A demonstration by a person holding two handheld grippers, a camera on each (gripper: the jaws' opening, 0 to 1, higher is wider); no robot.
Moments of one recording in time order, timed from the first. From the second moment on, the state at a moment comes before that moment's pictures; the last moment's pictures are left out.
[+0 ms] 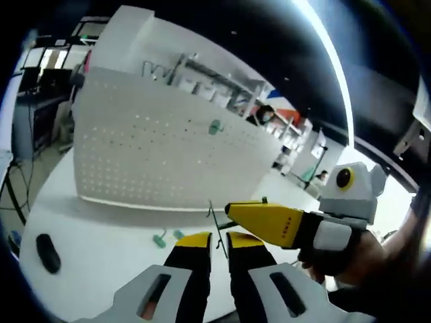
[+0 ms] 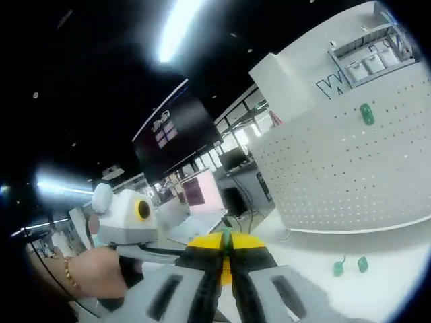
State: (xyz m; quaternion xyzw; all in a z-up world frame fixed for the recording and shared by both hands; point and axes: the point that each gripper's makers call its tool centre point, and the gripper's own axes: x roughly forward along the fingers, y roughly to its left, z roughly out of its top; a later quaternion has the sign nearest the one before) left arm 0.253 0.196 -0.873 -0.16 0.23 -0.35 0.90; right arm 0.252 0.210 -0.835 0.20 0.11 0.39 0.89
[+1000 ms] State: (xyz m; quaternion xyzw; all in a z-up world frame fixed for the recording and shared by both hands) left arm 0.251 0.213 -0.877 -0.06 0.22 -0.31 0.93; right arm 0.241 0.181 -0.805 0.28 0.10 0.41 0.86
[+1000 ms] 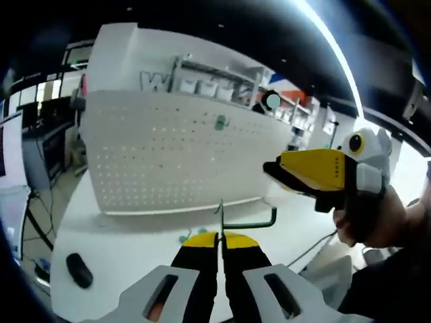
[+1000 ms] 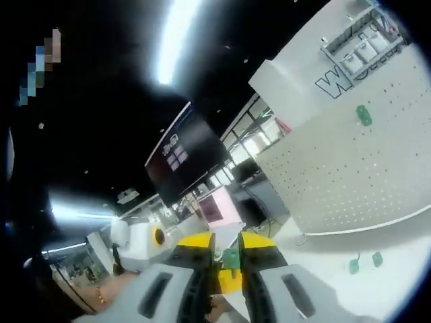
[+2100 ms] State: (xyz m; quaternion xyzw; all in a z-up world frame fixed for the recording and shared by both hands) left arm 0.255 0.198 -0.869 0.01 0.17 -0.33 0.93; right arm 0.239 0.208 -0.844 0.25 0.16 0.44 0.85
